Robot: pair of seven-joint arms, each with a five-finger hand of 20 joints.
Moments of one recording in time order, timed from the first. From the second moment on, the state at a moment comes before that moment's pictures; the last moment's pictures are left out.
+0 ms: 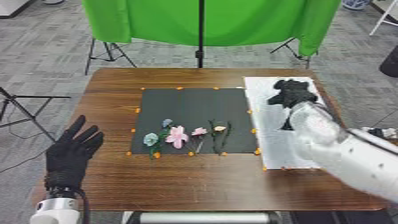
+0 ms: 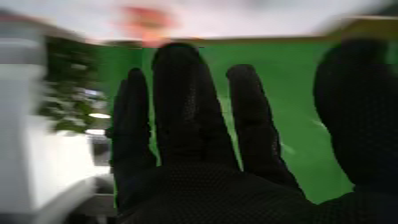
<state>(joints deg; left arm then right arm) 133.2 -62.0 -95.6 -123.4 34.9 15.4 20.7 -46.8 -36.7 21.8 -88.4 -112.7 9.9 41.1</state>
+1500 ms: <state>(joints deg) 131.5 -62.1 -95.1 -123.2 35.3 15.6 20.4 -44.1 -45.2 19.9 -75.0 -119.6 1.5 48.3</state>
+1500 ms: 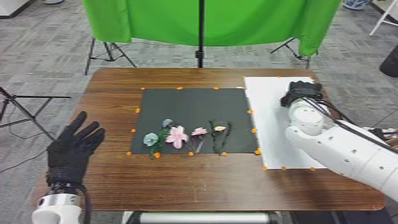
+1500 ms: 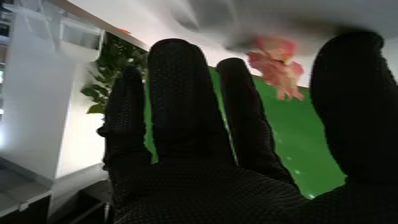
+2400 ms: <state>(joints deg) 132.5 -62.7 -96.5 -123.3 35.4 15.4 20.6 -53.2 -36.4 26.2 -99.7 -123.7 16.7 46.1</state>
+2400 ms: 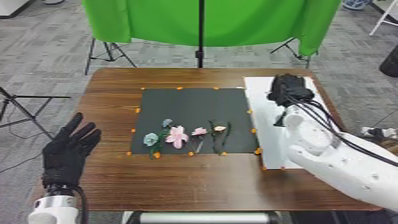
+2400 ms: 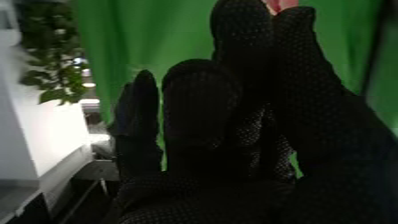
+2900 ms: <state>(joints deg) 132.4 -63.6 -97.0 -123.3 36.4 14.2 18.8 -69.9 -41.6 28.6 -113.1 -128.7 11.9 43.0</state>
